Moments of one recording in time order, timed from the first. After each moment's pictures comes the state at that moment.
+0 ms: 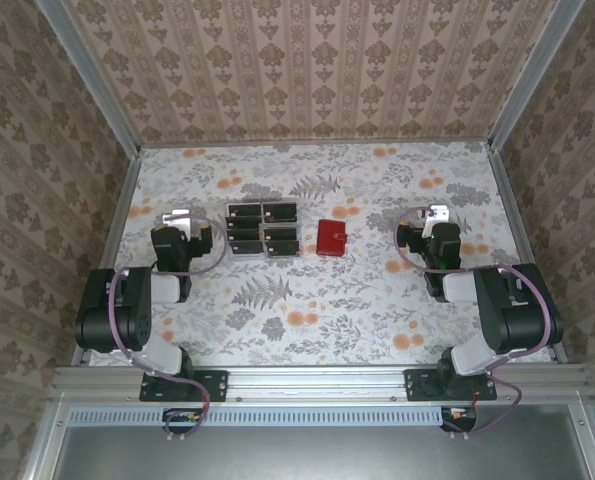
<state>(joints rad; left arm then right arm) -0.03 1.55 0.39 0.78 -0.11 0.10 0.03 1.54 0.39 0.76 0.10 0.05</state>
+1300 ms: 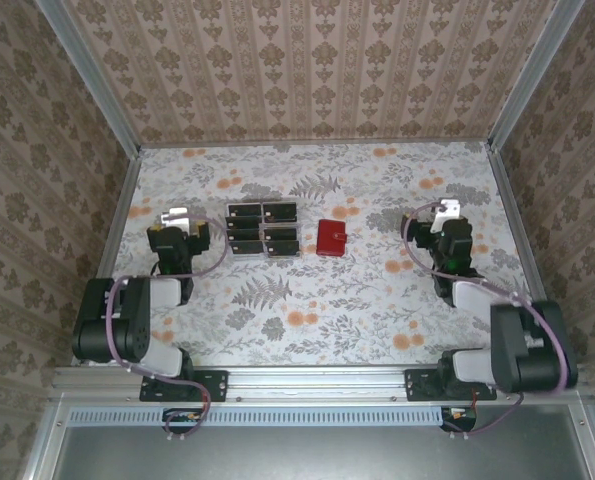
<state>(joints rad) -0.07 1.46 0.38 0.76 -0.24 0.09 0.00 1.25 0.42 0.53 0.09 0.06</state>
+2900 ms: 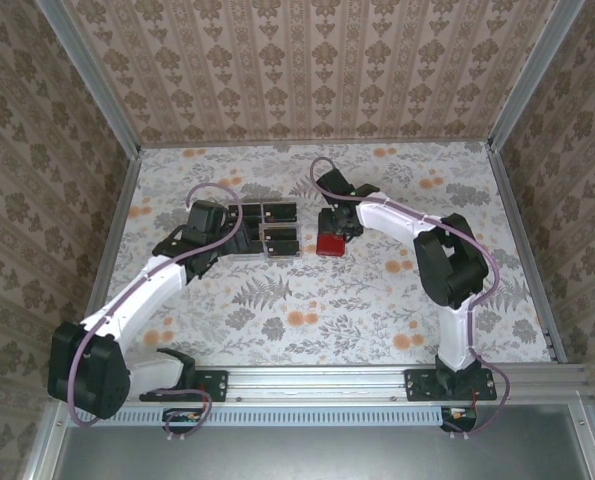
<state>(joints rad) -0.42 1.21 0.83 -0.47 -0.17 -0.53 0.53 2.00 1.51 -0.69 0.14 0.54</state>
